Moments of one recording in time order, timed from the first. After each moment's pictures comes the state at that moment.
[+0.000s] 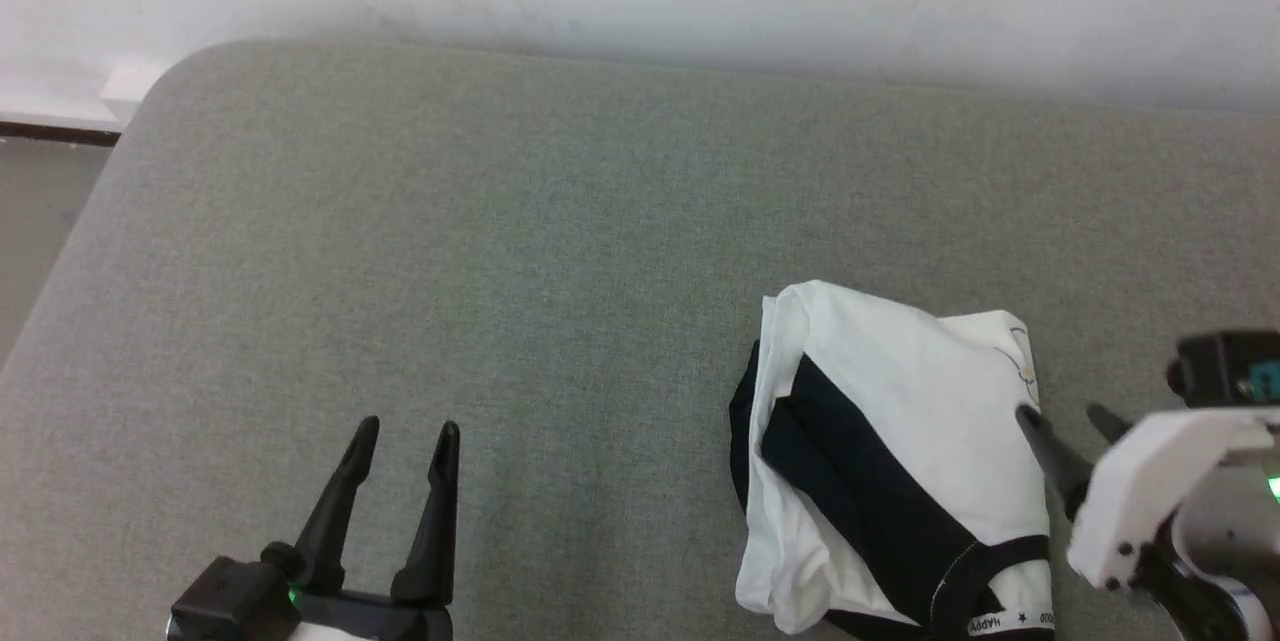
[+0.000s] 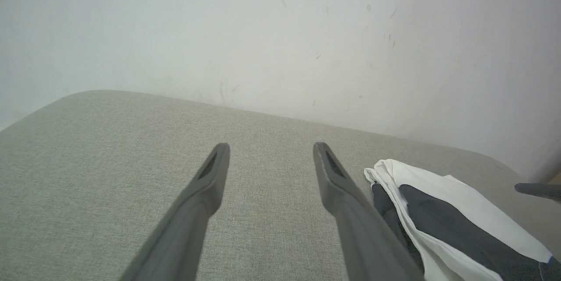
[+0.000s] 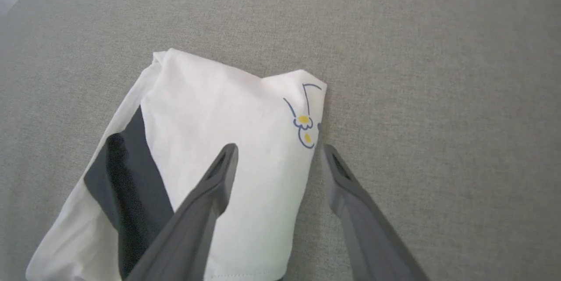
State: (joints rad) left arm 0.18 0.29 -0.24 -0.23 -0.45 0.06 -0.25; right arm -0.02 -0.05 -0.16 -0.24 0.26 0.13 0.80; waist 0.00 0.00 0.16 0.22
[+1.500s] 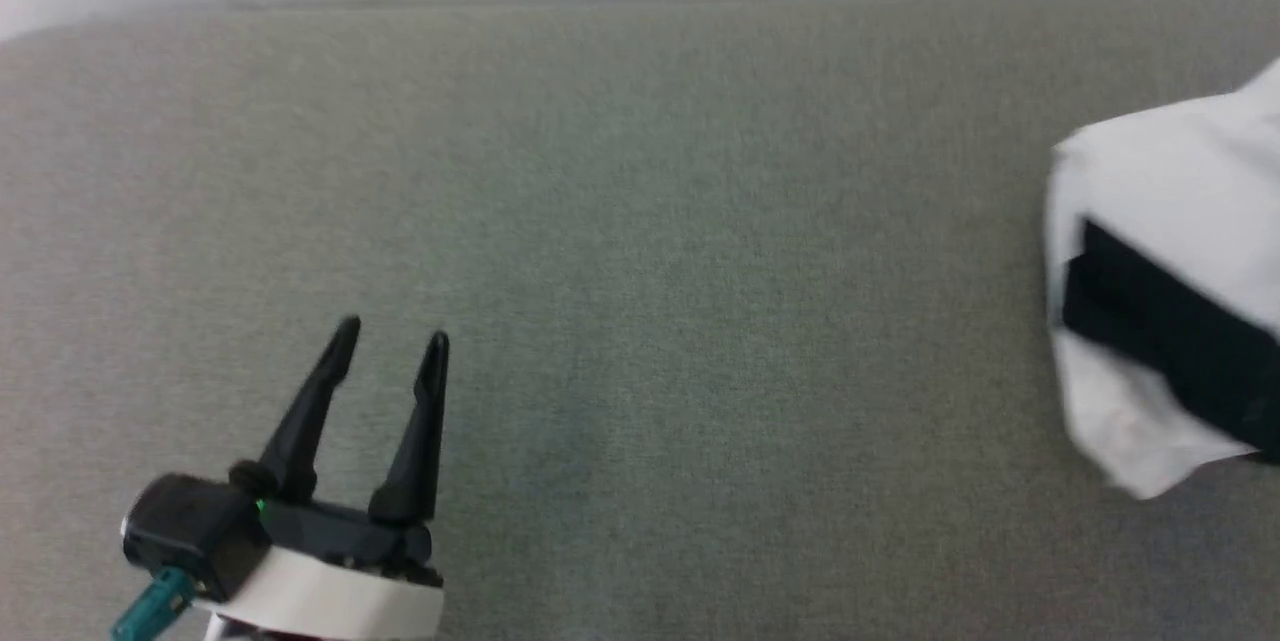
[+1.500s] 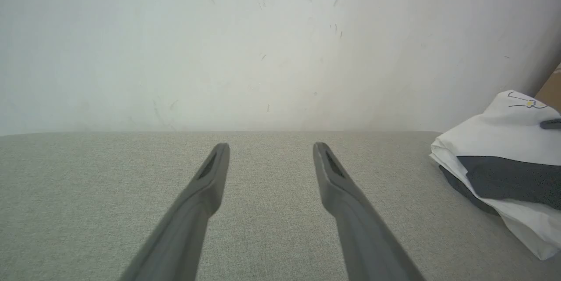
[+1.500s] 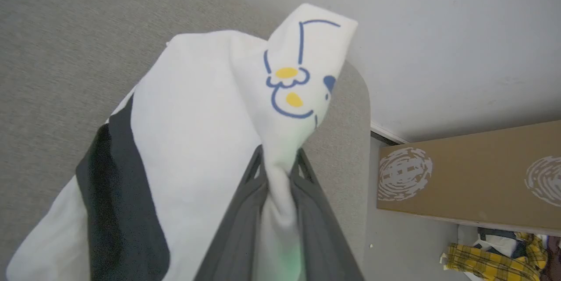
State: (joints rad) left arm 0.06 0.36 -0.24 -0.31 -0.43 0.06 -0.20; right arm -0.33 -0.63 0.00 -0.16 0.18 0.13 0.85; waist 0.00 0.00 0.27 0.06
